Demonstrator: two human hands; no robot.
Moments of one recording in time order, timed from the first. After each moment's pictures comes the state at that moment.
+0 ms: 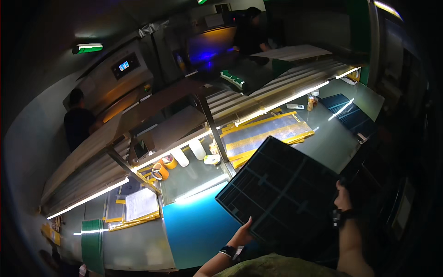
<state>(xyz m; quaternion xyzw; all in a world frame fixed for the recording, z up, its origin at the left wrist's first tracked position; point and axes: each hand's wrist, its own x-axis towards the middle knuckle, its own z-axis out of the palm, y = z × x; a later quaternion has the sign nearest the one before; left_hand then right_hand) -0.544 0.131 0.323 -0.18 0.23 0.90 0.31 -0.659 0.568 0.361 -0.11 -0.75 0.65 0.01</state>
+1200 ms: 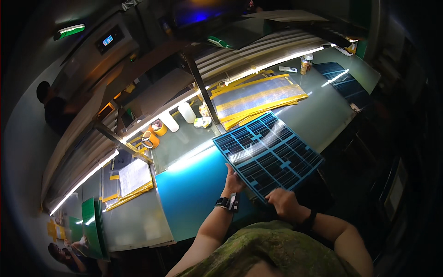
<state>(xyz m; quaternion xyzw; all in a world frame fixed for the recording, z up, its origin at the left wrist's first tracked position) -0.608 0.115 0.315 -0.15 0.21 0.94 0.21 -0.535 0.349 0.422 0.42 -0.80 0.42 0.11</state>
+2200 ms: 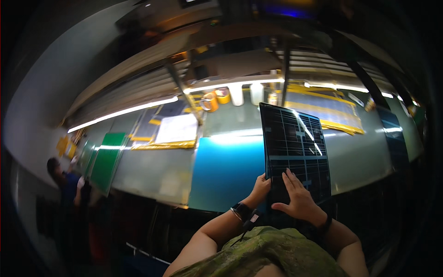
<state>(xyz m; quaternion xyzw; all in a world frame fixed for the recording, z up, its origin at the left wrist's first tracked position) -0.518 0.100 0.383 -0.15 0.46 0.87 -0.04 -0.554 0.263 0.496 0.51 -0.82 0.26 -0.08</state>
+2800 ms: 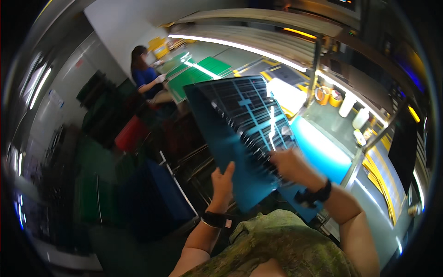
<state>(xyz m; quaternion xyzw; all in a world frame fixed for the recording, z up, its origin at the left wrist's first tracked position) -0.230 0.055 0.469 -0.44 0.33 0.59 -0.59 -0.451 0.048 0.544 0.82 -0.50 0.20 -0.20</state>
